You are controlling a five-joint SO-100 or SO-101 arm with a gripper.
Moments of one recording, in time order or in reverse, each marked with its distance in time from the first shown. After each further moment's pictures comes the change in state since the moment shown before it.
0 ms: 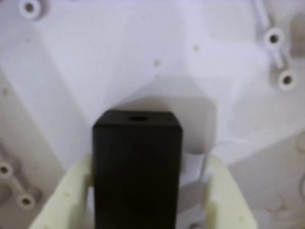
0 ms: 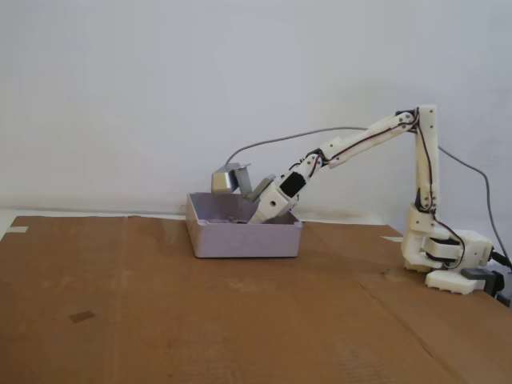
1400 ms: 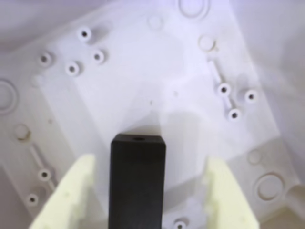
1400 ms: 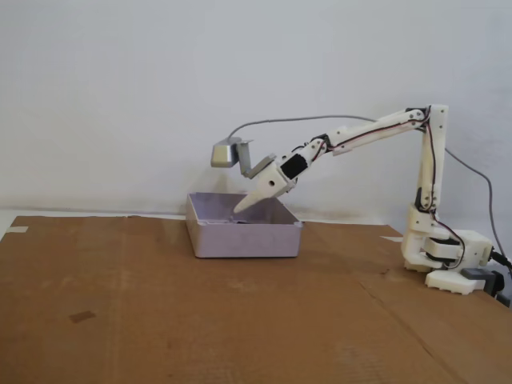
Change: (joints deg) arm 0.1 7.0 -1.5 0.0 -1.3
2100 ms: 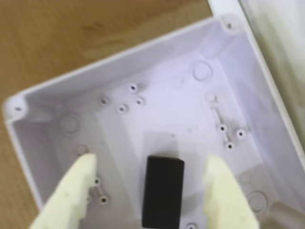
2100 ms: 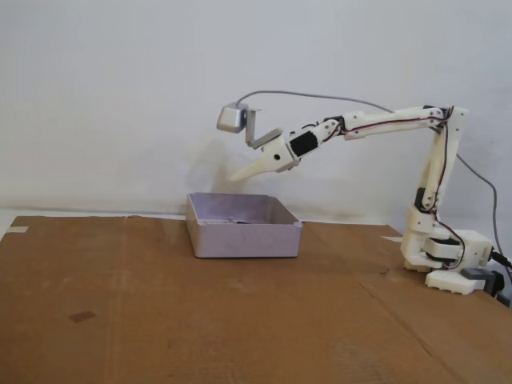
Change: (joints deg) arm -4.5 11.9 0.0 0.0 0.0
